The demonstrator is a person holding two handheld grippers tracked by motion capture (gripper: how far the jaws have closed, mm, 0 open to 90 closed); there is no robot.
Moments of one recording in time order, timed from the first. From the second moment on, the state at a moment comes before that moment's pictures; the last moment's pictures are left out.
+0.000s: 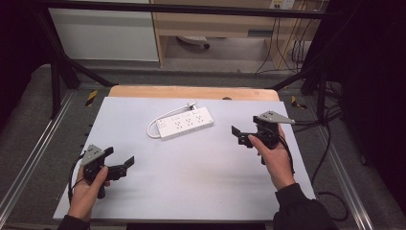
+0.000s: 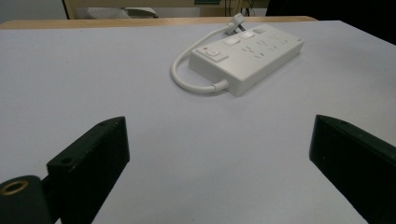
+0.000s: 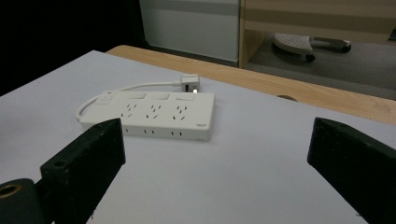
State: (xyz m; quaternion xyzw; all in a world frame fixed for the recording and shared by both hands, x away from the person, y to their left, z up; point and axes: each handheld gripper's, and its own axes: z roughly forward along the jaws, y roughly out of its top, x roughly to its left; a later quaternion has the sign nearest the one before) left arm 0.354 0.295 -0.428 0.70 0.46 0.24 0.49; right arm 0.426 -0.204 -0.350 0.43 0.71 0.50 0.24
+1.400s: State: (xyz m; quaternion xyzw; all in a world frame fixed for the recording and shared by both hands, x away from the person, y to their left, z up) left arm 0.355 0.293 -0.429 0.70 0.47 0.24 0.48; right arm 0.494 -0.158 -0.341 0.43 0.71 0.50 0.23
